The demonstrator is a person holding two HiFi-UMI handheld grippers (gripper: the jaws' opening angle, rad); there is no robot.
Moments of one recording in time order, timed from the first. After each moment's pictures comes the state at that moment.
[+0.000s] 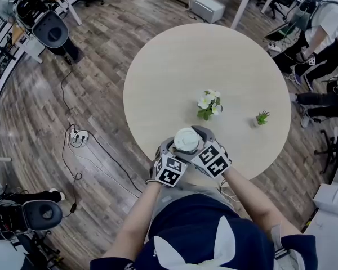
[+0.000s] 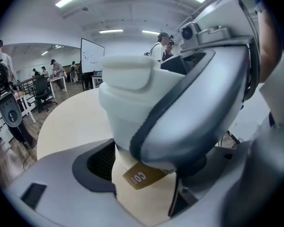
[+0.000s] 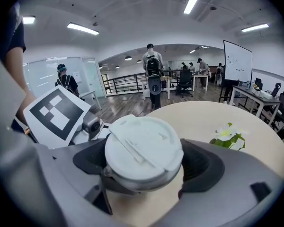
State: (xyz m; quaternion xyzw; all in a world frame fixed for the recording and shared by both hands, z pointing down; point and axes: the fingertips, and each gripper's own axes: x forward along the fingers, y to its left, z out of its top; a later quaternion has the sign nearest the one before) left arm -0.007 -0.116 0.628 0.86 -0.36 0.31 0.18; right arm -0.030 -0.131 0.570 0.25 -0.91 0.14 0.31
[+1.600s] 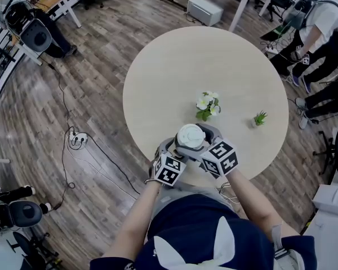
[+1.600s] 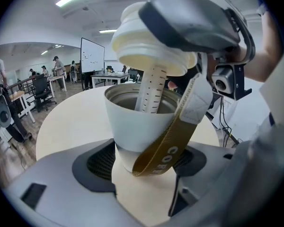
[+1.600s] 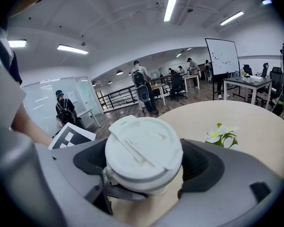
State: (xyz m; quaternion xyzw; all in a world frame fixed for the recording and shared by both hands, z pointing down) left arm -0.005 -0.117 0.629 0.86 -0.36 0.31 0.18; right arm -0.012 -0.144 0.528 0.28 -0.91 0.21 0.23
